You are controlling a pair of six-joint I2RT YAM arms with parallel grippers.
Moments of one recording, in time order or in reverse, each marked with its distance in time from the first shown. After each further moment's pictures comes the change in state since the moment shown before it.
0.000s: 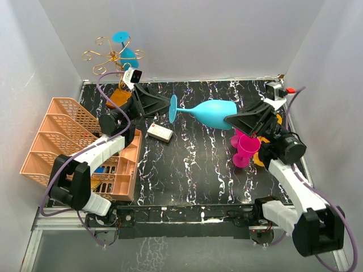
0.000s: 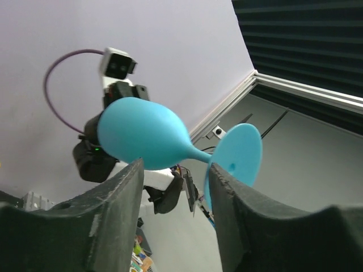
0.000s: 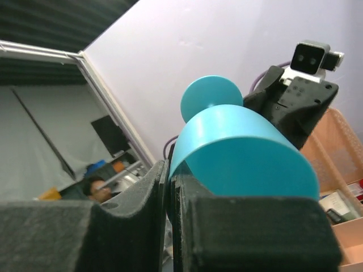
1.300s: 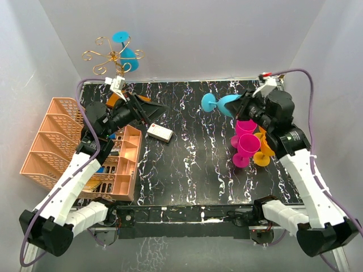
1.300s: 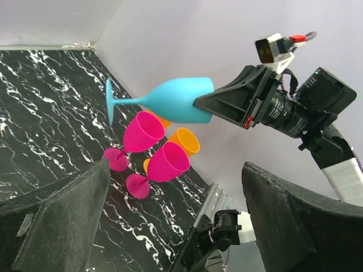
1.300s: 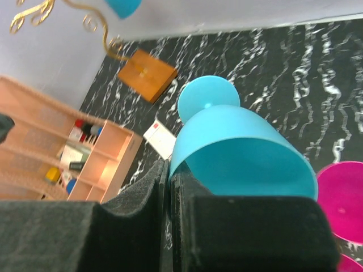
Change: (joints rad) left arm 0.033 -0.417 0.034 -1.302 -0.236 1.070; right arm 0.078 -0.063 0.467 -1.829 0.608 -1.299
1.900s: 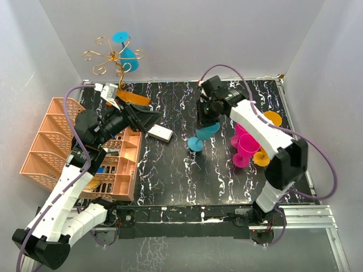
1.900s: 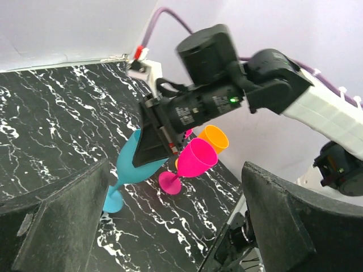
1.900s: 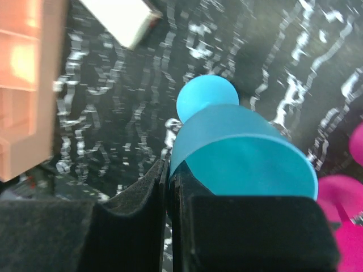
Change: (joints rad) left arm 0.000 -0.148 -0.005 -0.166 -0.089 0.174; right arm 0.269 0.668 0.467 -0.549 0.000 -0.112
